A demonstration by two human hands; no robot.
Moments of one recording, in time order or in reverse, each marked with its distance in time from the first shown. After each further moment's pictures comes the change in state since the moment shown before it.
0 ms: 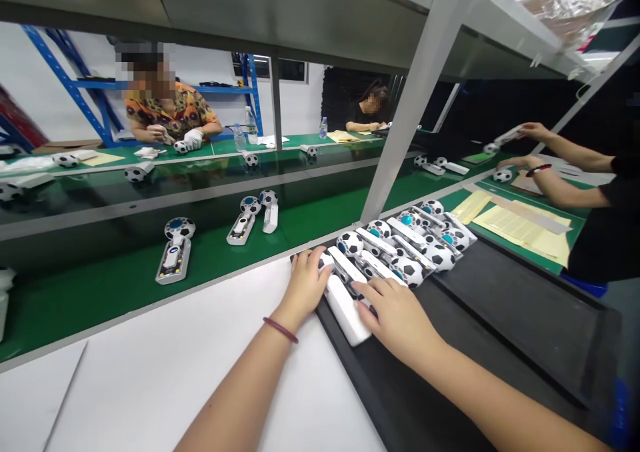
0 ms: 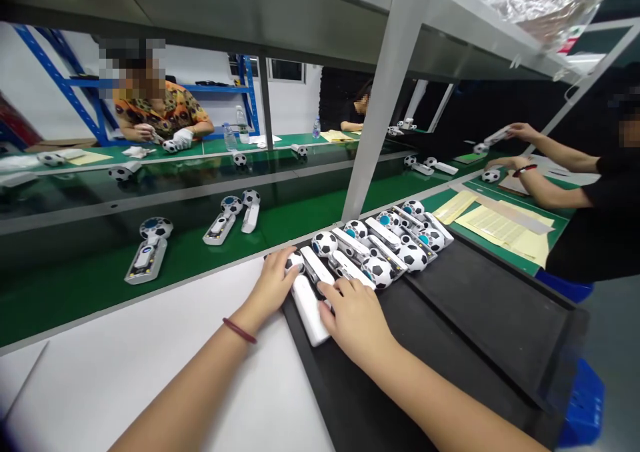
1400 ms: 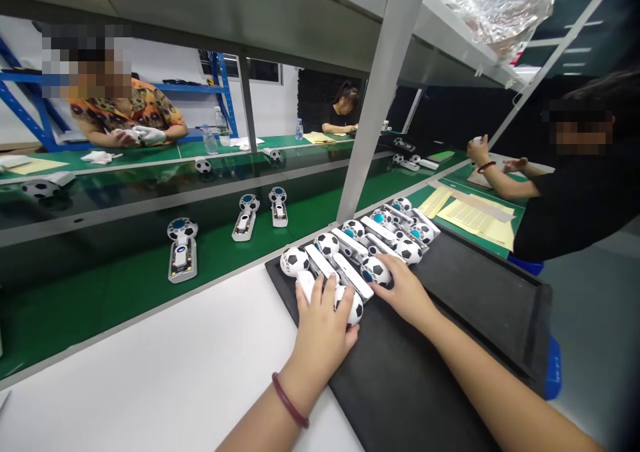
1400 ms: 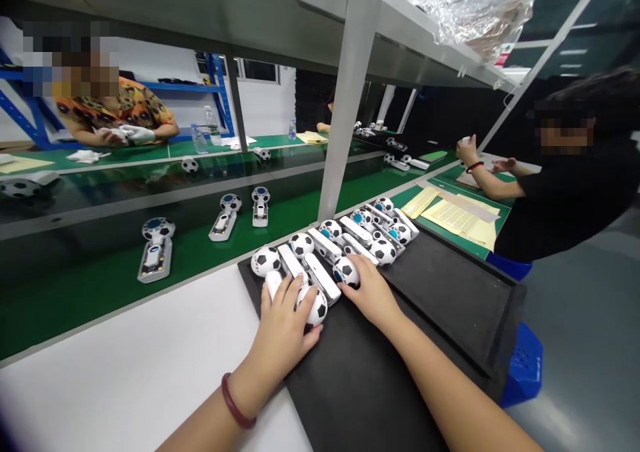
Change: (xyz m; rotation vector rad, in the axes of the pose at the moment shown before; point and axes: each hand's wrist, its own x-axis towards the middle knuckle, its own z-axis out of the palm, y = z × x) left_hand -0.054 0.069 0.033 0.368 -0.028 0.324; right_hand -0.006 0.100 0.023 0.296 0.203 0.215
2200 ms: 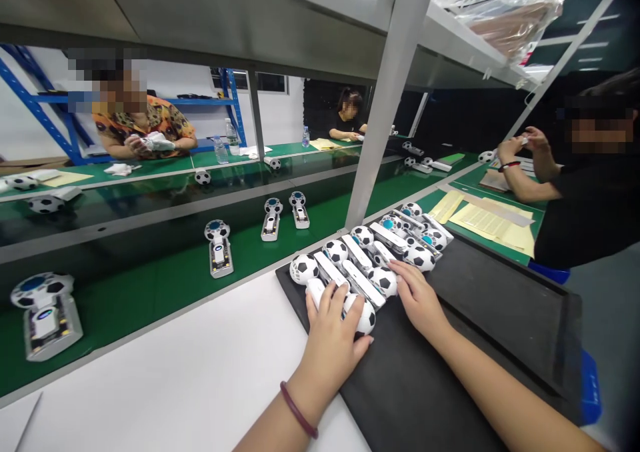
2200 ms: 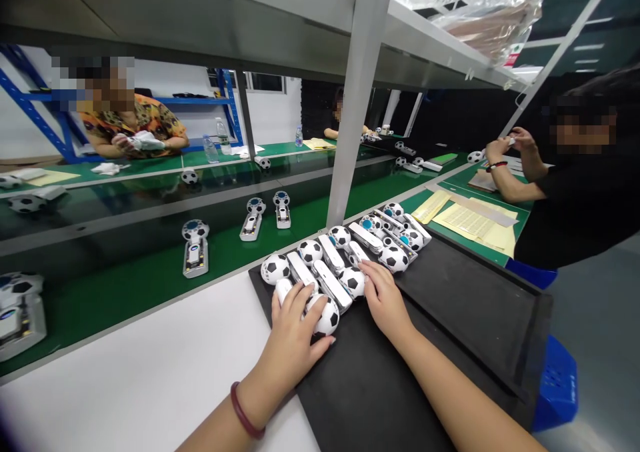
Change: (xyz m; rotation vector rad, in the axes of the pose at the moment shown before) left_hand -0.002 -0.006 -0.002 -0.133 -0.023 0.012; right_hand -0.001 0.015 0.012 0.190 0.222 0.021
